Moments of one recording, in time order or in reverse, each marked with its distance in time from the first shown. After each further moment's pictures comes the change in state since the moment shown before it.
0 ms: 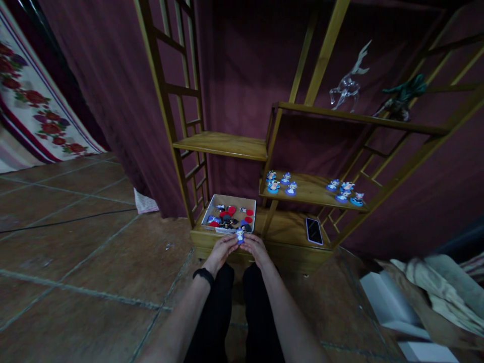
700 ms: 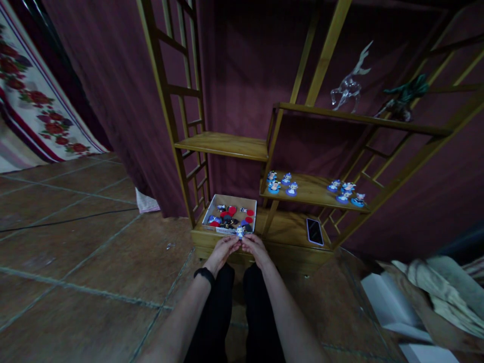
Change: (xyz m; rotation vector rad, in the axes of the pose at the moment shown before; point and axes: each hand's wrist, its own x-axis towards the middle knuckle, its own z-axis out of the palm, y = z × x) left_hand -0.002 -0.001 0.000 0.044 -0.042 0.012; right_hand 0.002 0.007 -0.001 -0.170 -0.002 -0.036
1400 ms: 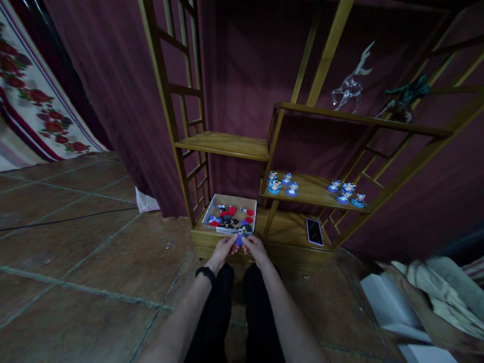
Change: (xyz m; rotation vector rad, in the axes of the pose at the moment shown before) left_hand 0.000 0.000 0.004 0.287 0.088 0.059; right_hand -0.004 -0.004 0.003 -0.130 -0.012 -0.073
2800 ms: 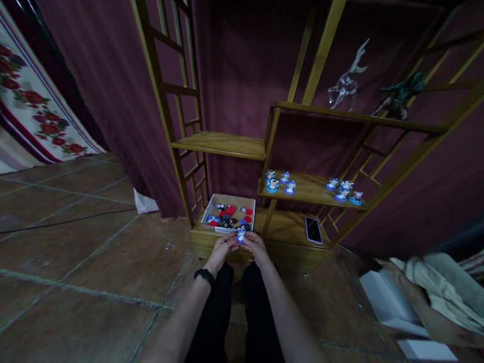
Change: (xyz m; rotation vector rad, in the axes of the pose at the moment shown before) left_hand 0.004 -0.006 0.000 -0.224 -0.036 0.013; right_hand 0.000 -0.001 -0.006 0.317 0.002 0.013
